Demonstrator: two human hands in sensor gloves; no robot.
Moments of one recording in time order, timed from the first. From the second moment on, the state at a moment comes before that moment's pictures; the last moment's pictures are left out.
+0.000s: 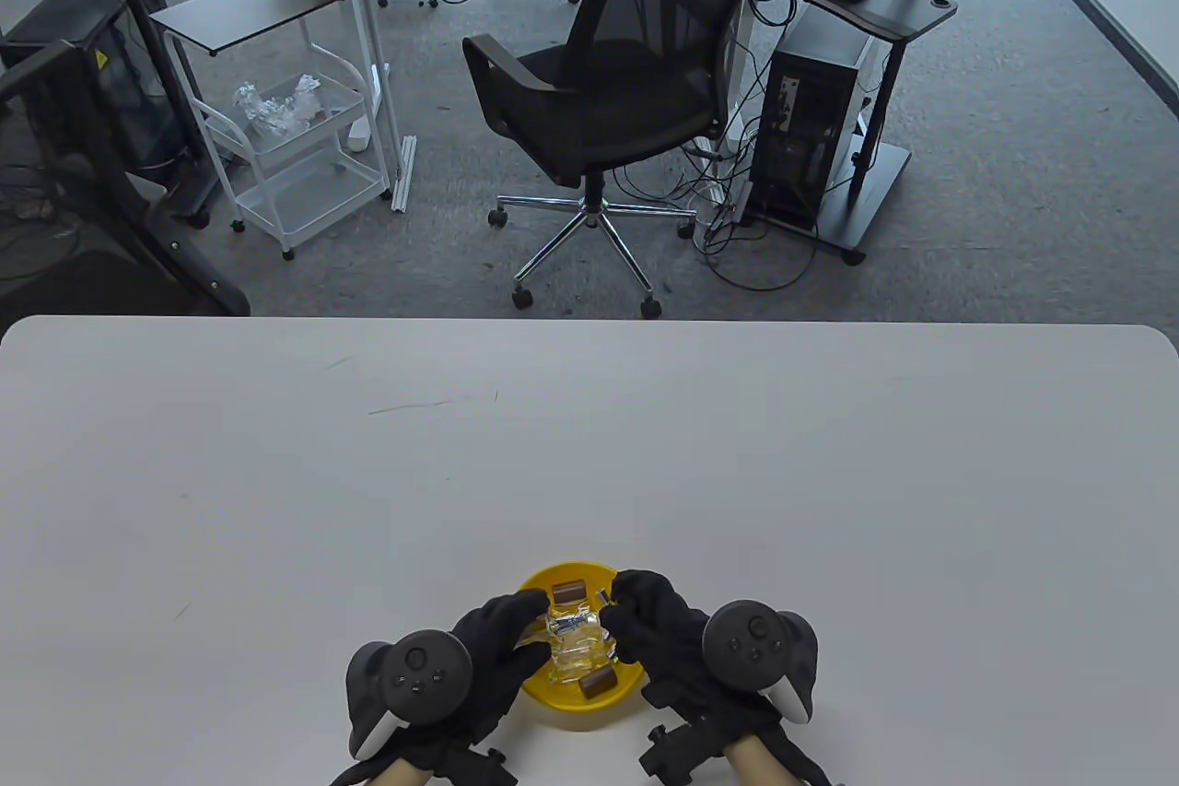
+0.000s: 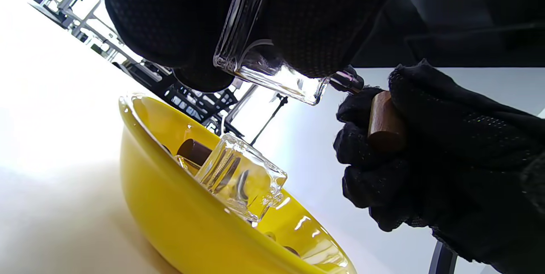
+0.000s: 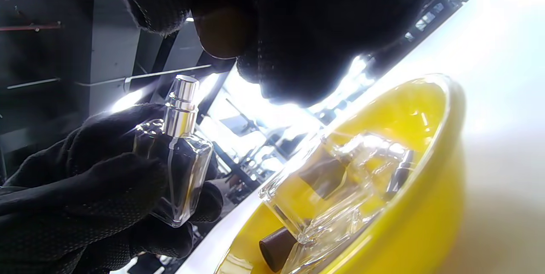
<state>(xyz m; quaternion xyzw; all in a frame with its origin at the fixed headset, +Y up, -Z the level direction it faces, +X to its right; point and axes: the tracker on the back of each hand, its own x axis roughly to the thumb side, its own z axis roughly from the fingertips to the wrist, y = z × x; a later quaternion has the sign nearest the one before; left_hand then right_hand) -0.155 -0.727 -0.287 0.06 -0.19 0.35 0.92 0.101 -0.729 -0.312 0.21 -0.05 0.87 0.44</state>
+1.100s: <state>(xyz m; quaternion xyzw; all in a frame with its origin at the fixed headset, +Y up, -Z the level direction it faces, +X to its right) -0.153 -0.727 -0.285 0.06 -0.21 0.34 0.92 0.077 -0.708 -0.297 0.31 -0.06 0.92 0.25</state>
